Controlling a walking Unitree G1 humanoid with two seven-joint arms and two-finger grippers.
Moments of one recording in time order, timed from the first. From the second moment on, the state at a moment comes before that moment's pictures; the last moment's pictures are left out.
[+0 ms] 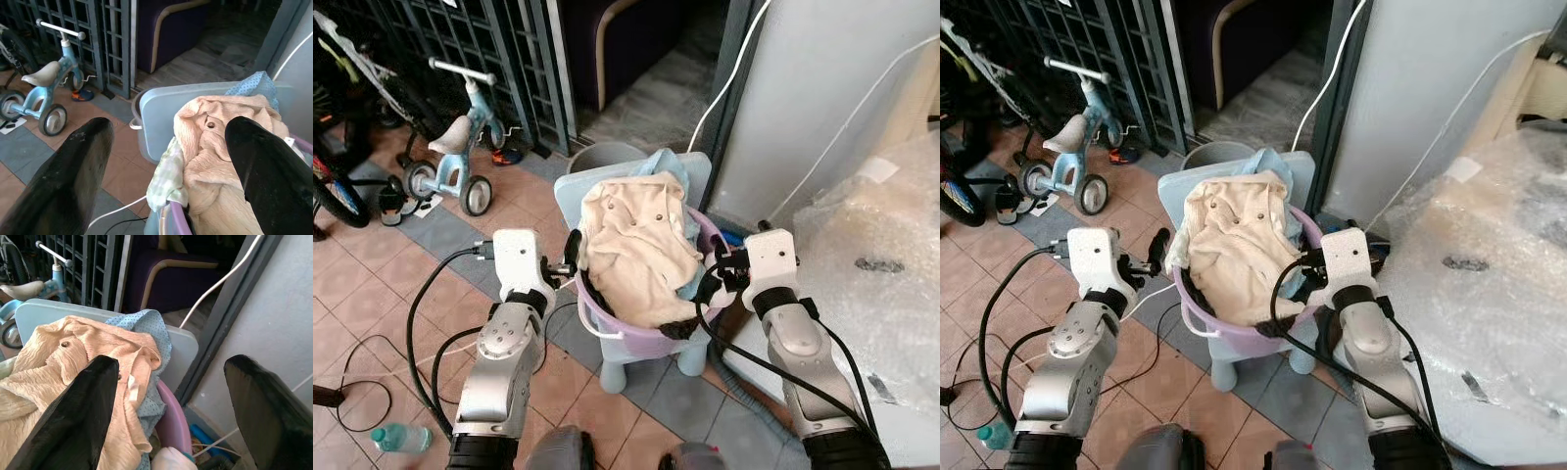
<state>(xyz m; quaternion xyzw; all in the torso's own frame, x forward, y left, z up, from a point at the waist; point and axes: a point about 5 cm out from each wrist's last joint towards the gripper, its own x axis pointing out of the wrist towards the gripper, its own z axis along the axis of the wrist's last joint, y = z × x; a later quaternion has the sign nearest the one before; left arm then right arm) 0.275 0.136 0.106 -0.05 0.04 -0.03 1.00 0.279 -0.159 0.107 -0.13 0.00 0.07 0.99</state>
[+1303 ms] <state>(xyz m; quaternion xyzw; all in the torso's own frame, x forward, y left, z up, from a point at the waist) 0.220 0.154 0.084 0.08 0.18 -0.05 0.98 0.325 -0.118 0.046 -0.22 0.19 0.19 0.94</state>
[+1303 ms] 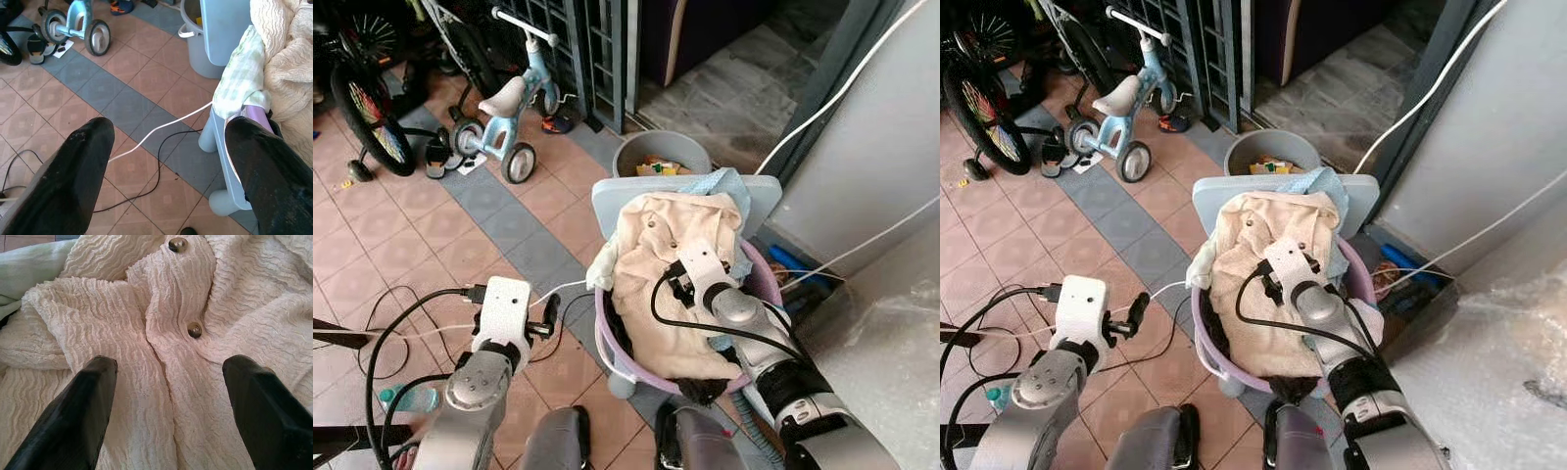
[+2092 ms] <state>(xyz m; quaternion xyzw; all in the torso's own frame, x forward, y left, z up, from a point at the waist) 0.239 0.146 0.097 0.08 0.16 -0.06 0.98 0.328 -0.144 0.035 -0.25 0.24 0.18 0.92</state>
